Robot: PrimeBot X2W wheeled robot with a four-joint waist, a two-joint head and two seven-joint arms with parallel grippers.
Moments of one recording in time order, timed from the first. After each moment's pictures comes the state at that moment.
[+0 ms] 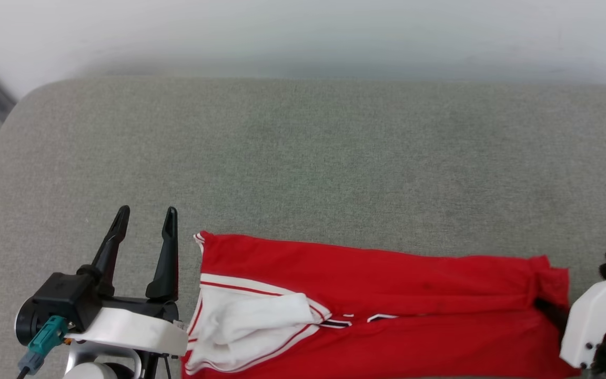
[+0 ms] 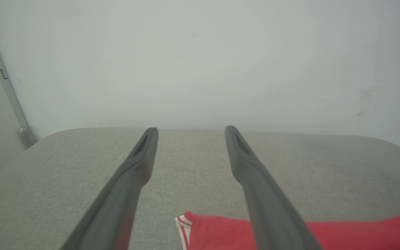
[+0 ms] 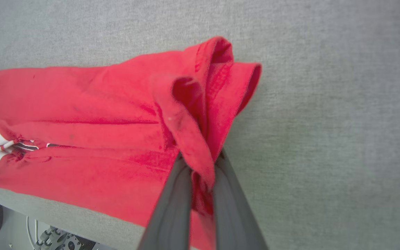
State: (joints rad) left arm -0.08 0.51 -0.39 -0.21 -0.60 0.30 -0.25; right arm -0.05 -0.20 -0.16 0.02 0.47 0.13 0.85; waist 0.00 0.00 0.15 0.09
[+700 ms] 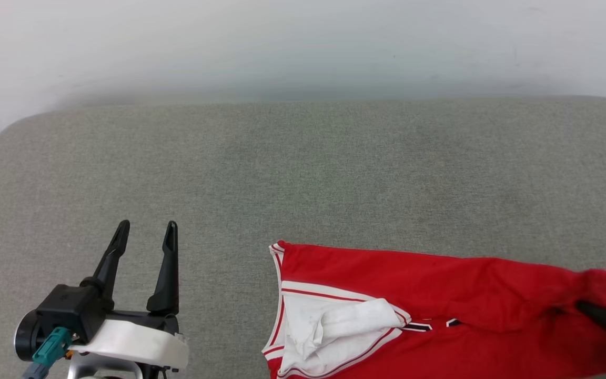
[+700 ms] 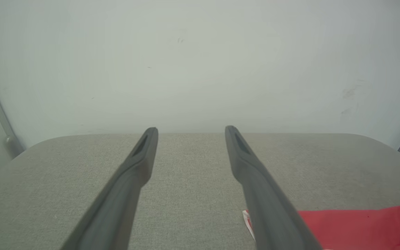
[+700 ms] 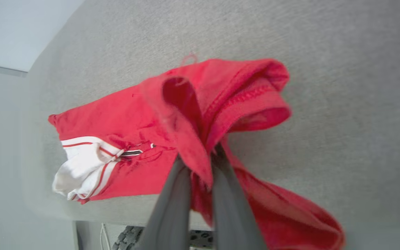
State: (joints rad) left arm -0.04 0.53 -0.40 -0.24 -0.59 0.33 -0.23; right arm -0.10 -0.12 -0.50 -0.08 0.57 0.13 1.13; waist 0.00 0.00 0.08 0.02
